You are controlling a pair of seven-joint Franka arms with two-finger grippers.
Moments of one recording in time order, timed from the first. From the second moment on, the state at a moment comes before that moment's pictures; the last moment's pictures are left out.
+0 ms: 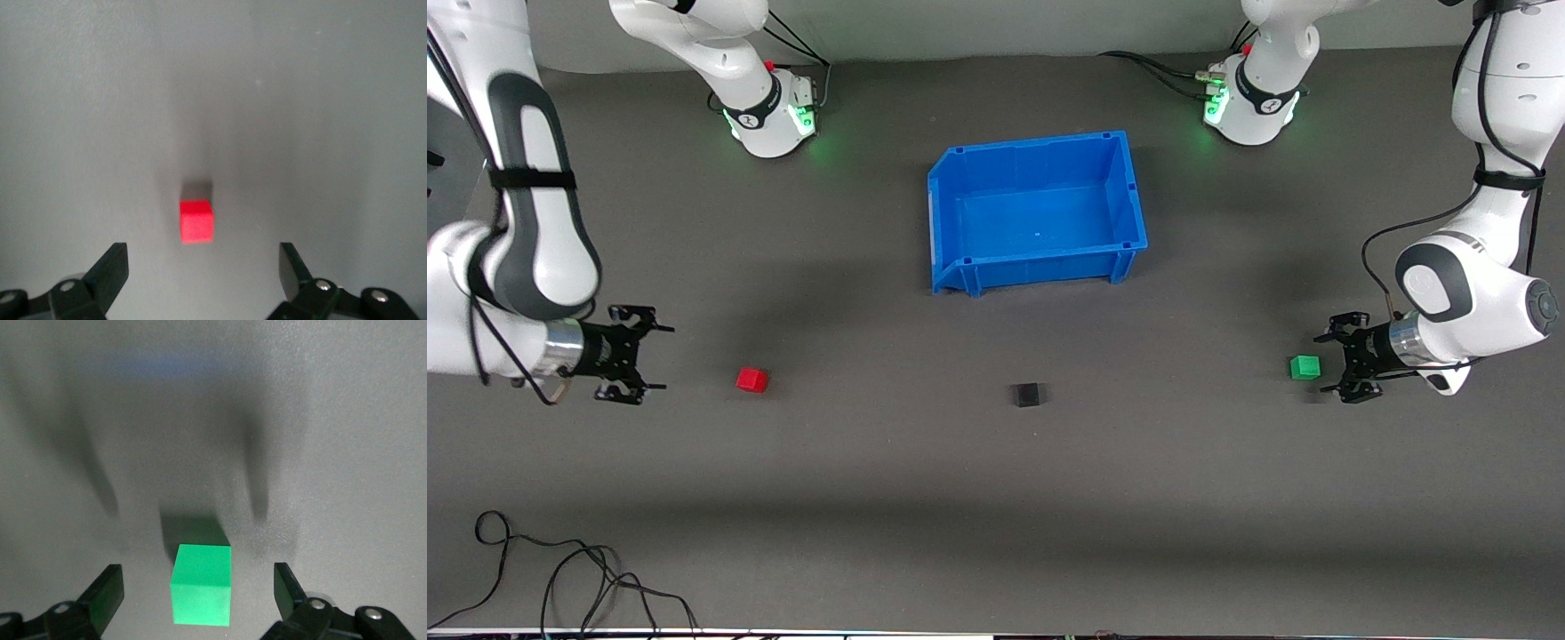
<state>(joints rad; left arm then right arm) 0.22 0.49 -0.06 -2.04 -0.43 2.39 -1.04 0.01 0.41 -0.17 -1.81 0.25 2.00 1.44</state>
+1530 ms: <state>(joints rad) 0.21 0.50 -0.06 -2.04 -0.46 2.41 -1.04 0.15 0.57 -0.16 -1.95 0.38 2.39 1.52</state>
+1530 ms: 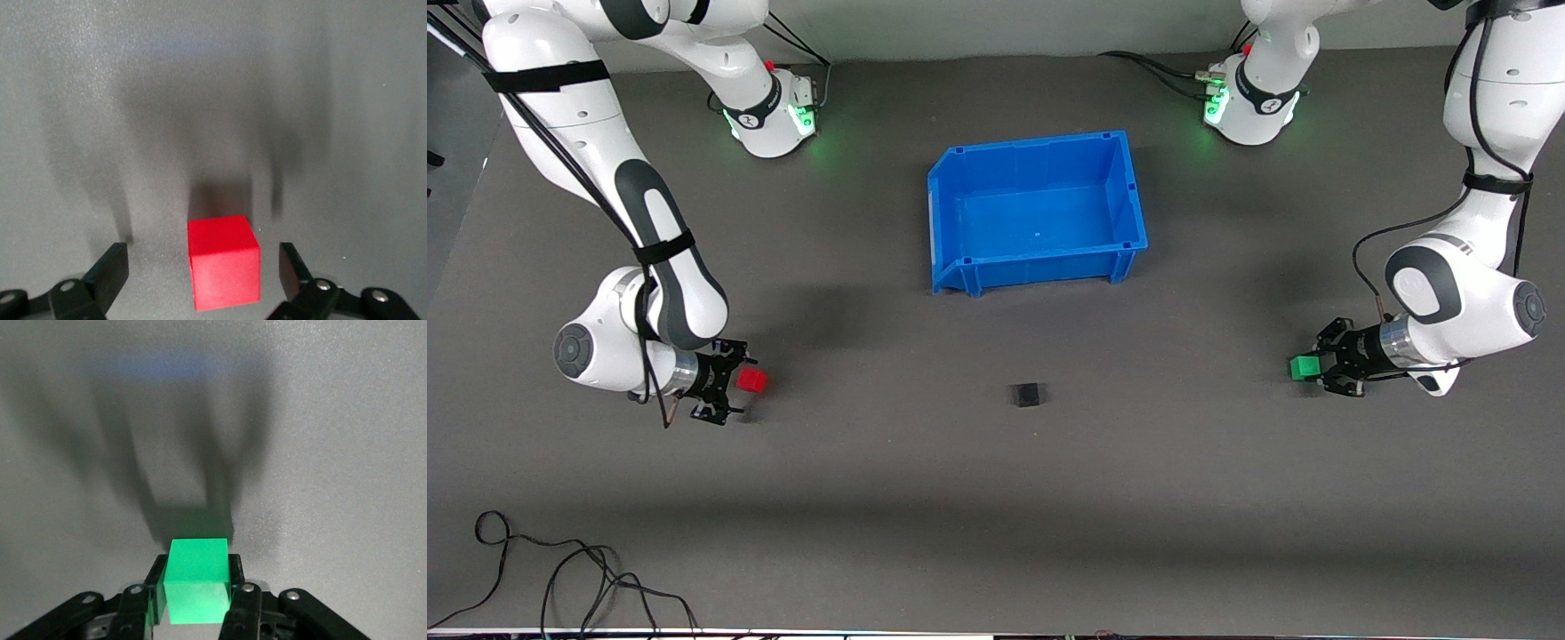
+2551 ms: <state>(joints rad) 0.21 0.50 -0.06 -2.04 -0.46 2.41 -1.04 0.15 0.54 -0.16 -2.00 0.38 2.44 1.47</state>
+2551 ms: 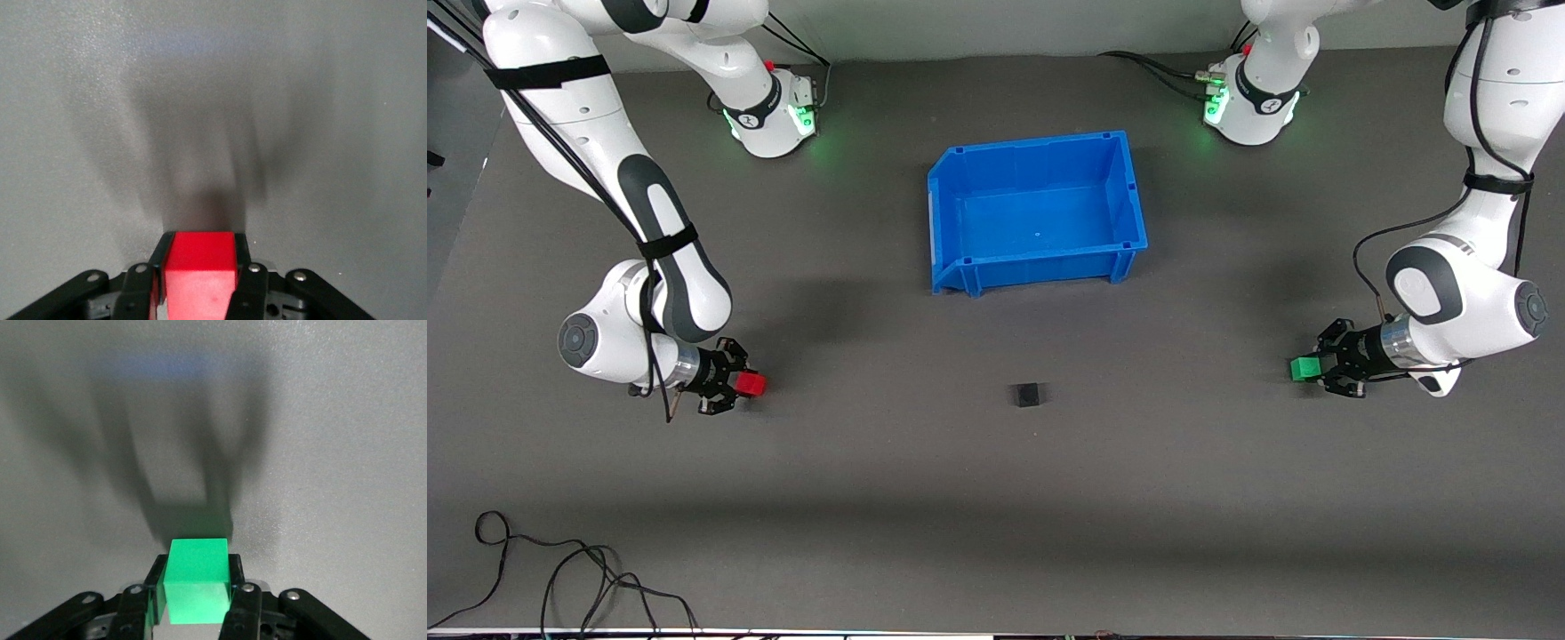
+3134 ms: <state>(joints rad) 0.21 0.48 -0.06 -1.96 -0.46 2.28 -1.06 0.16 0.47 -0.16 -2.00 0.38 2.43 1.46</state>
